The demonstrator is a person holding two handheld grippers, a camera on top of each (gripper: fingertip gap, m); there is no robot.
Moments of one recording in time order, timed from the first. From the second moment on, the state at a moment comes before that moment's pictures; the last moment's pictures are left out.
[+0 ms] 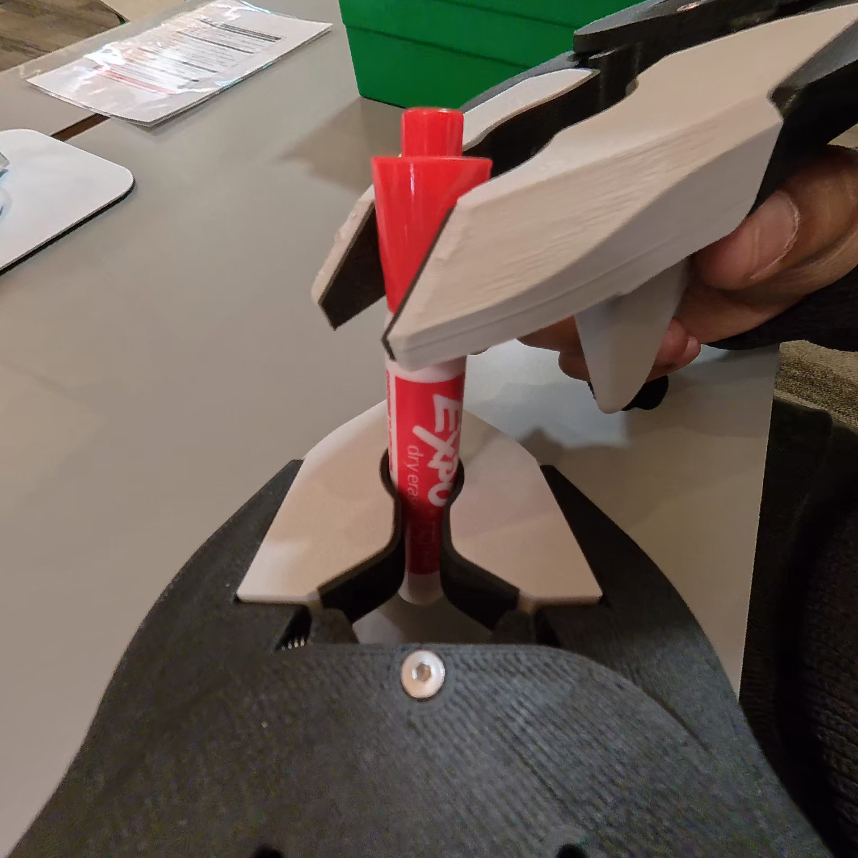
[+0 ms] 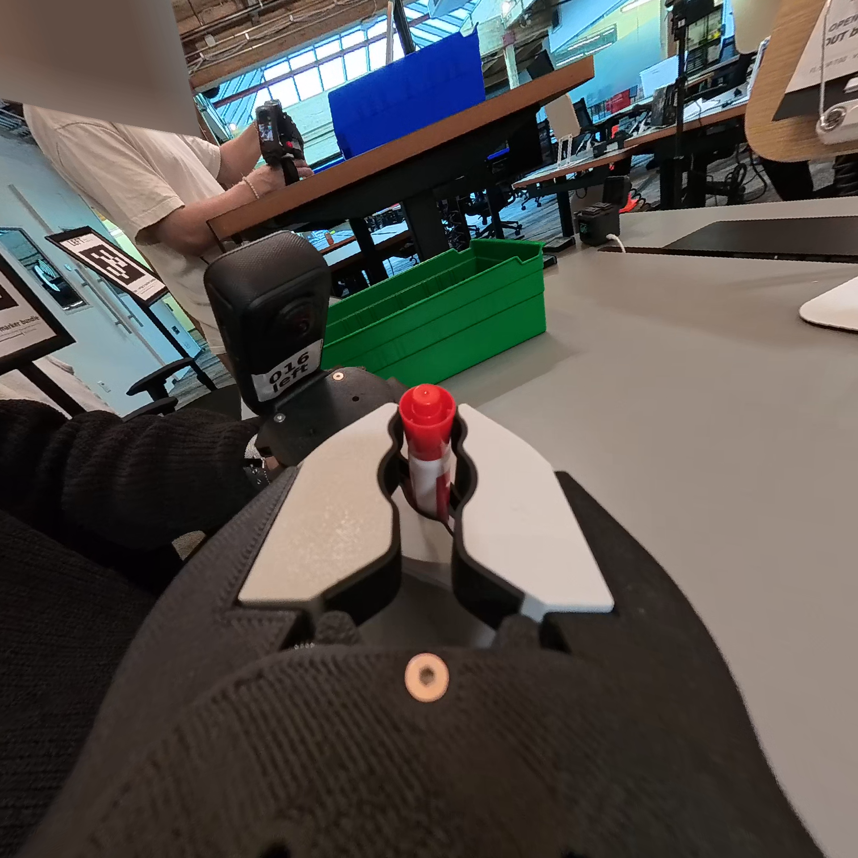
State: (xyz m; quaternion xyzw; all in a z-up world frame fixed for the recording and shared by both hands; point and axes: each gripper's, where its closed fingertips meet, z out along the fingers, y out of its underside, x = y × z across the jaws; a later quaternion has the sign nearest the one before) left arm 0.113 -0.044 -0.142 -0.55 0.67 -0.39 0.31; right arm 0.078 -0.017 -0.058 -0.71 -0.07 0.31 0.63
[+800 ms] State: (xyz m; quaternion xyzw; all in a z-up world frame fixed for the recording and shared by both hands) left arm 0.109 0.016 -0.130 -0.68 0.49 -0.46 0.29; right arm 0.129 -0.008 -0.043 -0.69 0.02 0.26 0.67
